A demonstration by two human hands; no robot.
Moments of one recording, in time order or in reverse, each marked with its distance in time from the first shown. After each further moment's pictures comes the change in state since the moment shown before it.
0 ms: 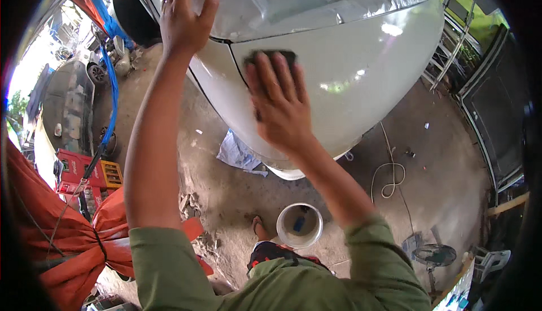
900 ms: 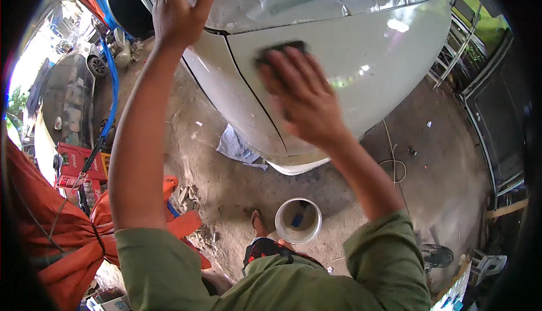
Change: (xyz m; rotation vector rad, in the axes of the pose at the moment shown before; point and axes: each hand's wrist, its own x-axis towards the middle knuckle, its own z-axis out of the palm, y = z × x) left_hand -0.003 -0.003 -0.006 -0.020 -0.073 -0.048; right_hand -0.004 0.047 -0.020 0.033 -0.063 -0.232
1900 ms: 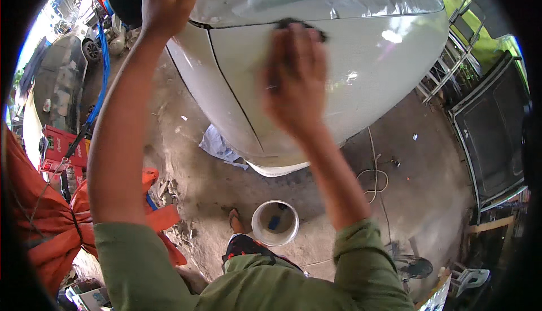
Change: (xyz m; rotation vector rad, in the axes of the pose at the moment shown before) left_hand 0.005 0.005 0.008 -0.073 -0.002 -0.087; right_hand 0.011 0.017 0.009 -0.065 0.269 0.252
